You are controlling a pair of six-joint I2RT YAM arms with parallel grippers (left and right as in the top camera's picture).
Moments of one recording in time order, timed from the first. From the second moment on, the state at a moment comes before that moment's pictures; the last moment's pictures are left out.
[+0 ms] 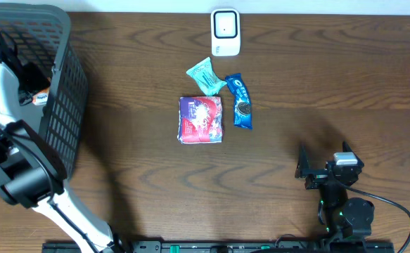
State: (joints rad) left arm 0.51 2.10 1.79 -0.89 -0.03 -0.14; right arm 0.03 0.02 0.02 -0.10 -0.03 -0.02
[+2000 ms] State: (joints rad) left arm 0.51 1.96 1.71 -0.80 0.07 -0.14; right arm 0.03 0.02 0.02 -0.10 -0.02 -0.02
